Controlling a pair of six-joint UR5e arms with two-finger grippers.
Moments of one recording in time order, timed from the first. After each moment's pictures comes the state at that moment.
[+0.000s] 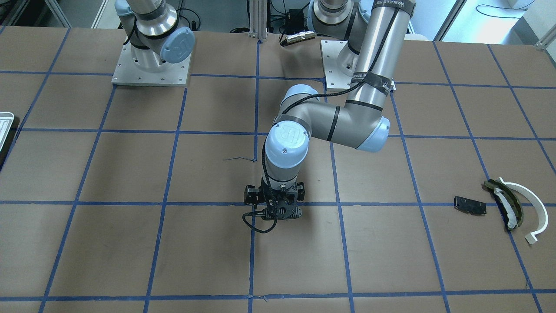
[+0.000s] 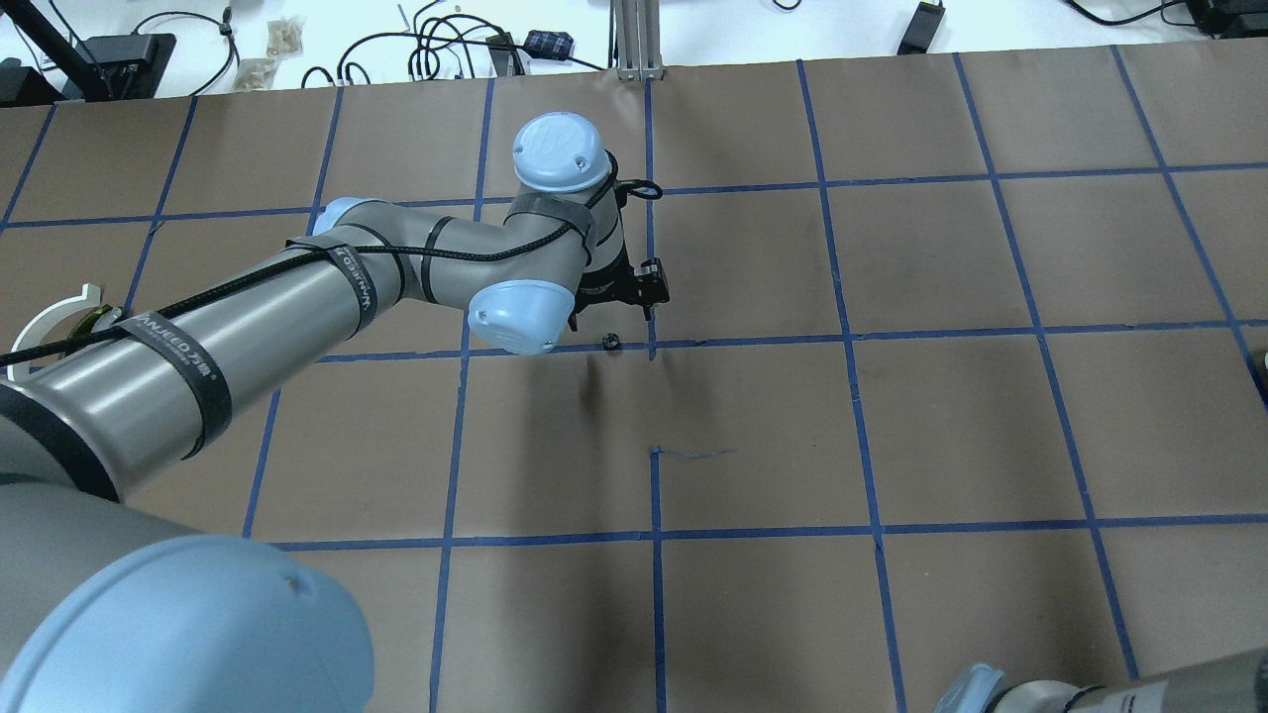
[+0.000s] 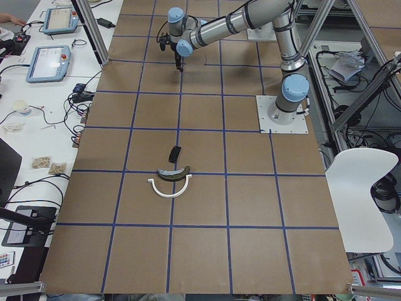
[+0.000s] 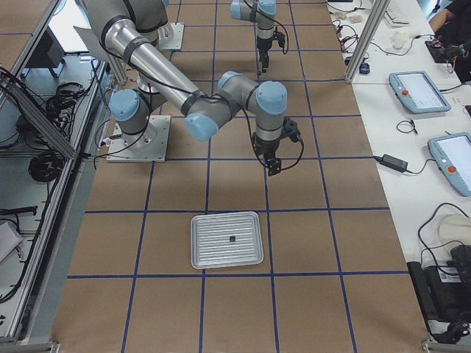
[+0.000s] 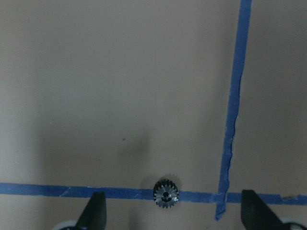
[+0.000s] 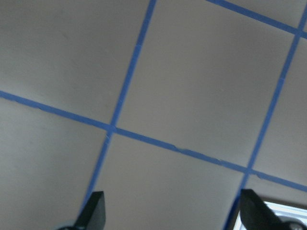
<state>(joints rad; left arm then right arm) -1.87 -2.12 -1.67 -0.90 1.53 -0.39 0.78 -1.34 1.67 -1.95 -1.58 -1.21</state>
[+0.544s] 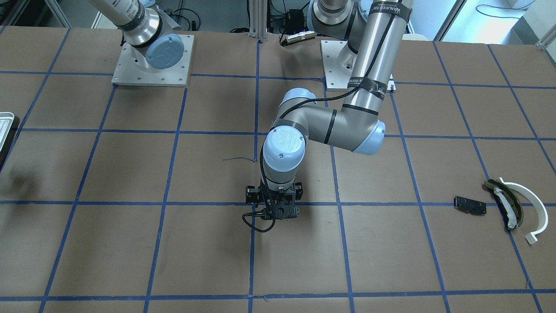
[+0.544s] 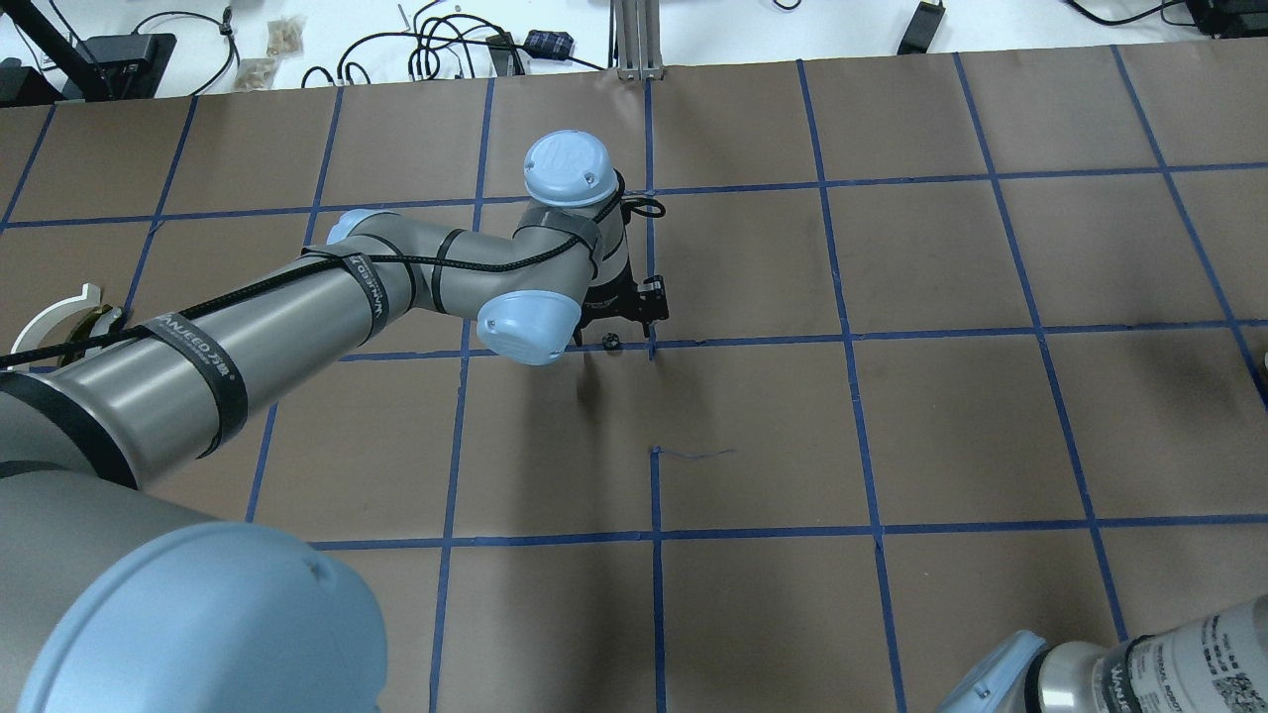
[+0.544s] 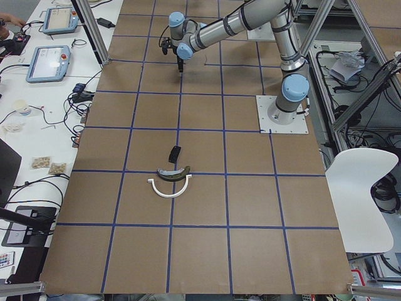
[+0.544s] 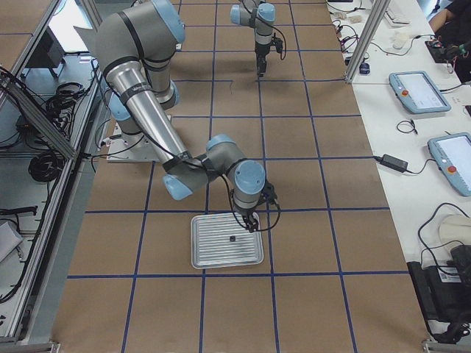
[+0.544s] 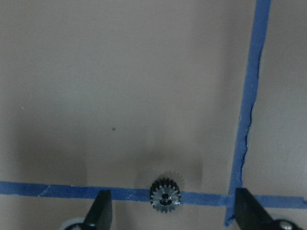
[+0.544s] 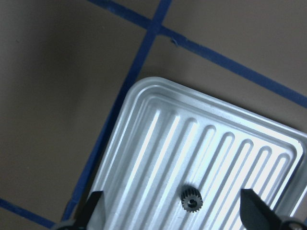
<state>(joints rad) -1.88 -2.14 -1.68 -0.90 1.53 -0.40 0.59 -1.12 1.68 -2.10 -1.59 -1.44</state>
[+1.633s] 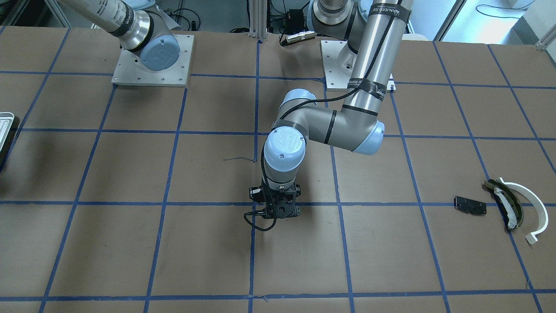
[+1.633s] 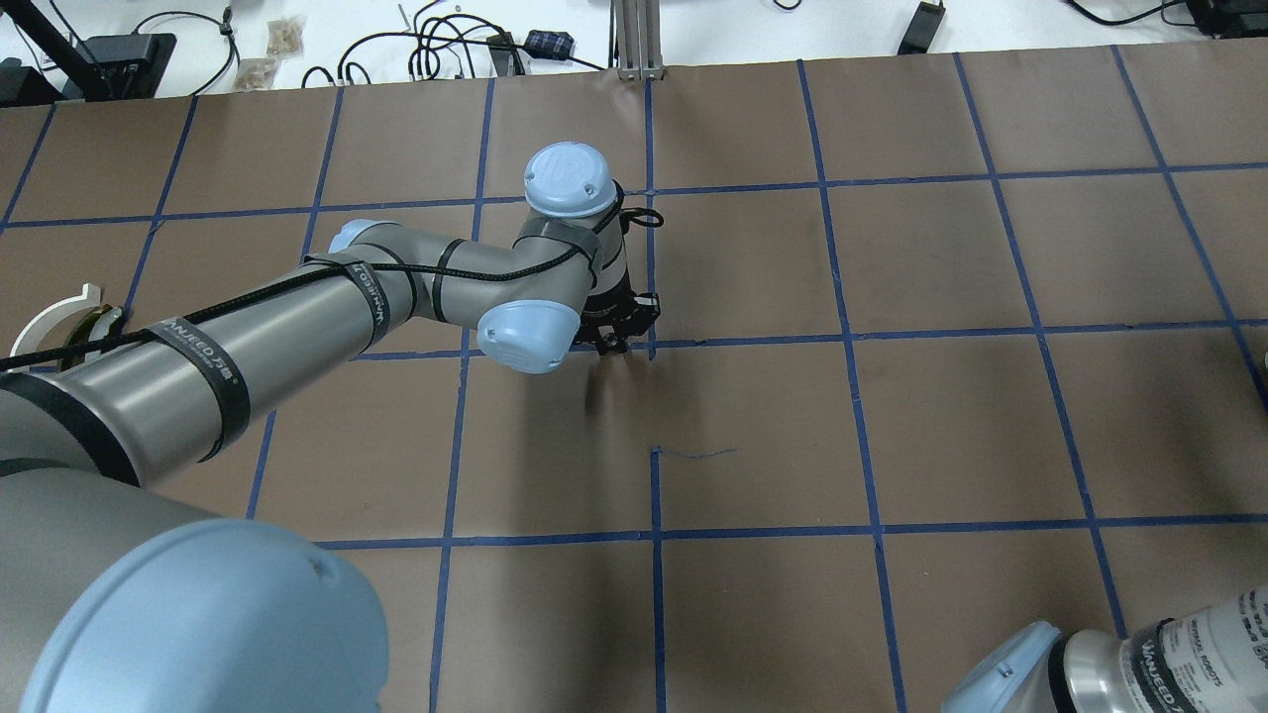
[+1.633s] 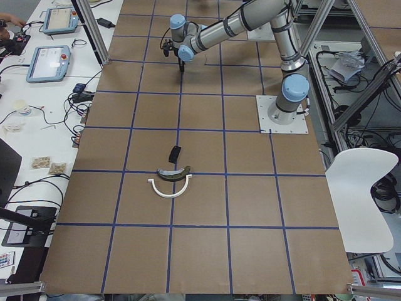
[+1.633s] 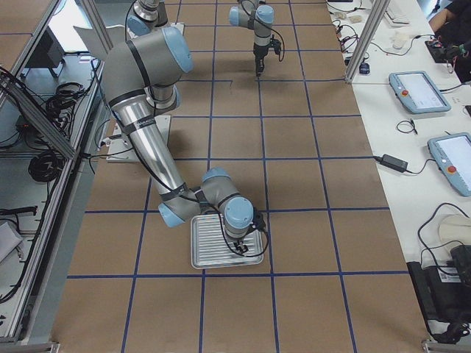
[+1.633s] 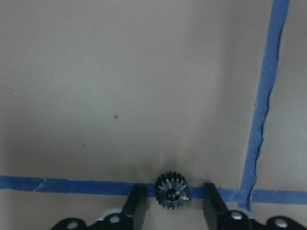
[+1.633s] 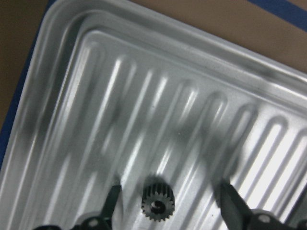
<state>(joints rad) -1.88 -2.14 -1.70 -0.89 1.53 -0.39 0.53 -1.00 1.68 -2.21 -1.60 -1.51</state>
